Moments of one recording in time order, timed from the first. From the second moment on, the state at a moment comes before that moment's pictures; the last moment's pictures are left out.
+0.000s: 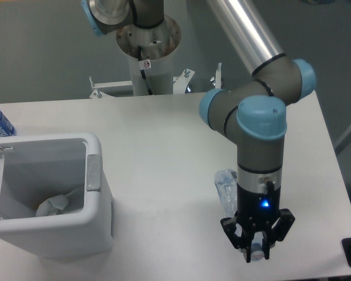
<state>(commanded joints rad) 2.49 -2.14 -1.19 -0.72 1.35 0.25</state>
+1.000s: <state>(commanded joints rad) 2.48 -2.07 -1.16 -0.64 1.27 0.15</state>
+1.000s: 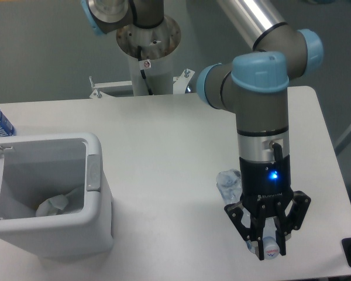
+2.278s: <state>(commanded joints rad) 2.23 -1.89 -1.15 -0.64 1.18 0.06</state>
